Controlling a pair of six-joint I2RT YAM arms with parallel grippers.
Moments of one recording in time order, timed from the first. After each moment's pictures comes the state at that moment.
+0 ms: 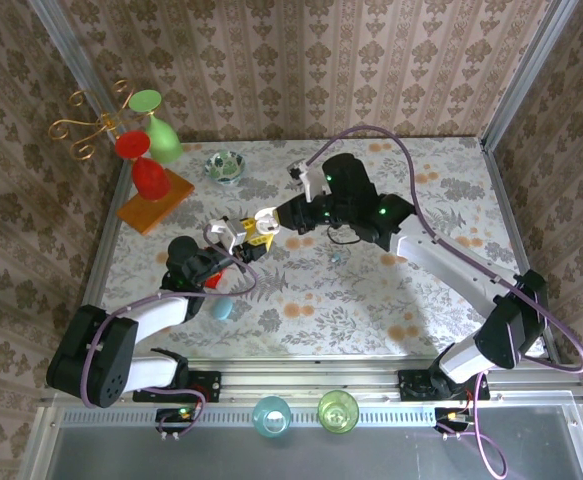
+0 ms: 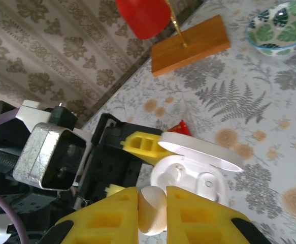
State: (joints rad) left arm -0.41 1.27 0.35 1.00 0.67 0.03; right arm 0.69 1.53 1.40 -0.36 -0.41 0.33
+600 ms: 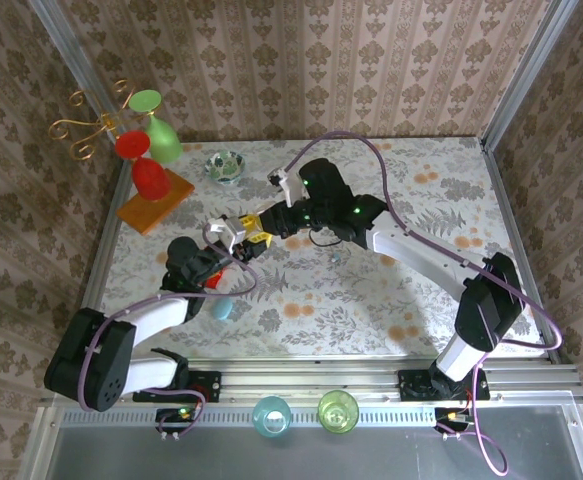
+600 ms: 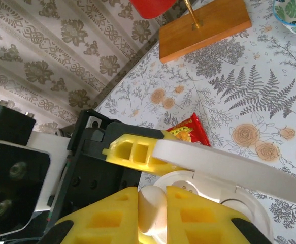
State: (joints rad) left arm -0.42 1.25 0.35 1.01 0.62 0.03; right arm 0.72 1.66 1.44 -0.32 -0.43 0.35
